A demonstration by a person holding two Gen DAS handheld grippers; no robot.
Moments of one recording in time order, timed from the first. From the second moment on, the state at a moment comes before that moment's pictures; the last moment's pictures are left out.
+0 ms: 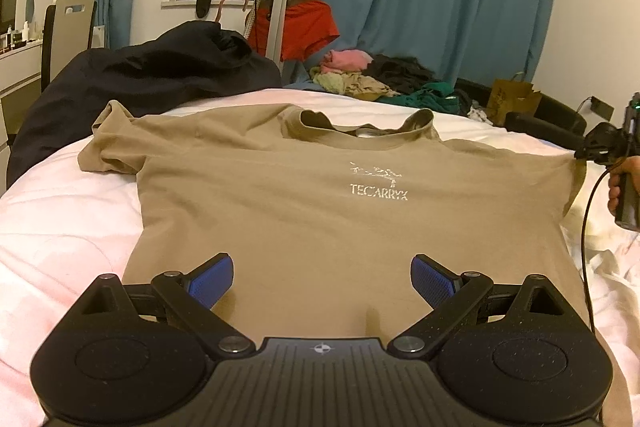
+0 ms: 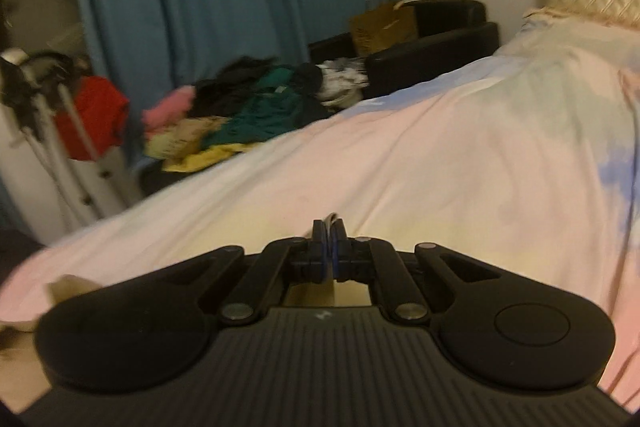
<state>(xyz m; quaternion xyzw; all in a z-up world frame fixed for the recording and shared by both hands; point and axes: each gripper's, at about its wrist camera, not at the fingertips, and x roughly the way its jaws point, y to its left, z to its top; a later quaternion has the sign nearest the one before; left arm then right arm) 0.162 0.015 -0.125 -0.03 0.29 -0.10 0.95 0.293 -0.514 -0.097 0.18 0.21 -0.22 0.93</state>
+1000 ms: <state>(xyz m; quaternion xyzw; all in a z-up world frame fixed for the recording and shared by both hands) 0.162 0.022 -0.132 -0.06 0.31 -0.10 0.94 0.256 -0.448 -0.197 0.46 0.20 -0.12 0.85</state>
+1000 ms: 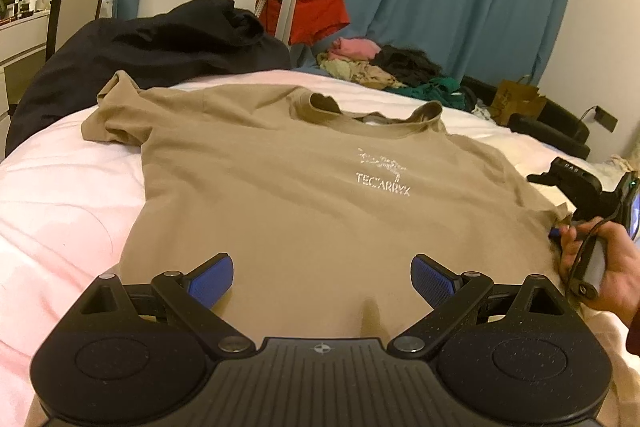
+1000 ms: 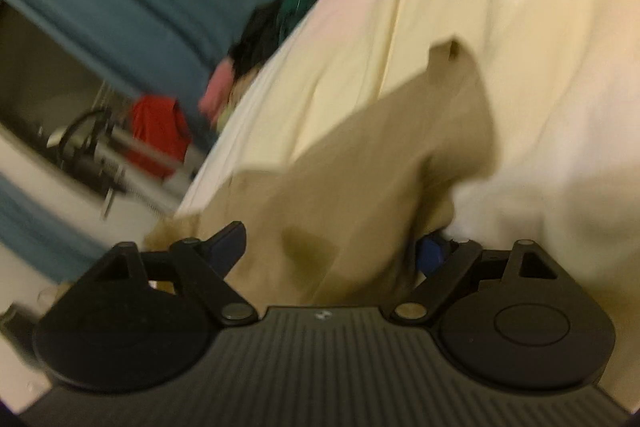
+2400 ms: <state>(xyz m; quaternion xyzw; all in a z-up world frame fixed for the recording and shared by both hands) 0.170 0.013 -0.138 -0.04 0.31 -0.08 0.95 0.217 -0.458 -0.195 0.45 0.17 -0.14 0.87</state>
